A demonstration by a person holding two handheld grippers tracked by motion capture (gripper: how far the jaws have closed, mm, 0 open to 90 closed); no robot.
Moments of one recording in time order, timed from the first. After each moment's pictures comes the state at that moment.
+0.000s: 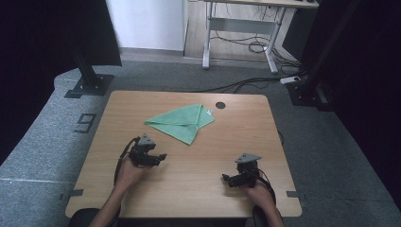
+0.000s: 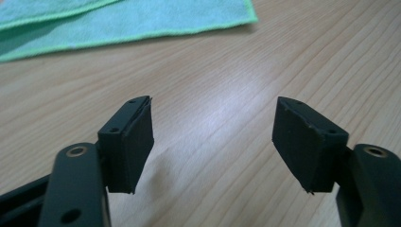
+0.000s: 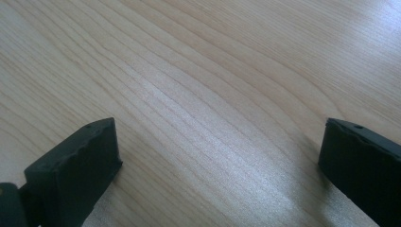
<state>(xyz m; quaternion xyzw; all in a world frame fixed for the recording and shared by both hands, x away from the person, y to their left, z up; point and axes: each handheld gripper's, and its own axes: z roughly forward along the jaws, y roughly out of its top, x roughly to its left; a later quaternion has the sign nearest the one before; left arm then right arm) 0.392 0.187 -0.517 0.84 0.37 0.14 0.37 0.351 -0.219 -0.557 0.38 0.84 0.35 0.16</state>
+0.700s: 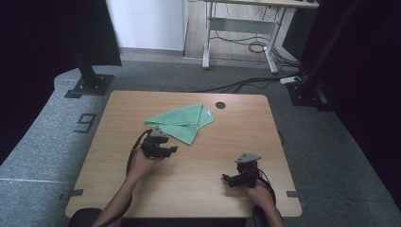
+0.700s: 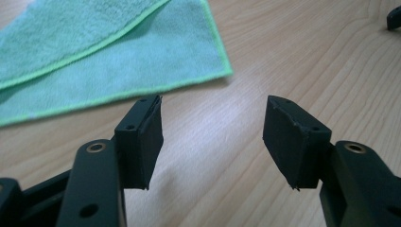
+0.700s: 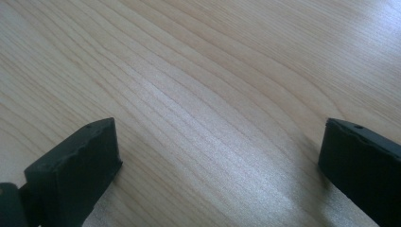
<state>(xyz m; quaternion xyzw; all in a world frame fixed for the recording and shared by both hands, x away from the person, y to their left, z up) 0.418 0.150 -0.504 0.84 0.35 0.13 0.39 0.351 -0.219 -0.557 0.38 0.84 0.35 0.16</state>
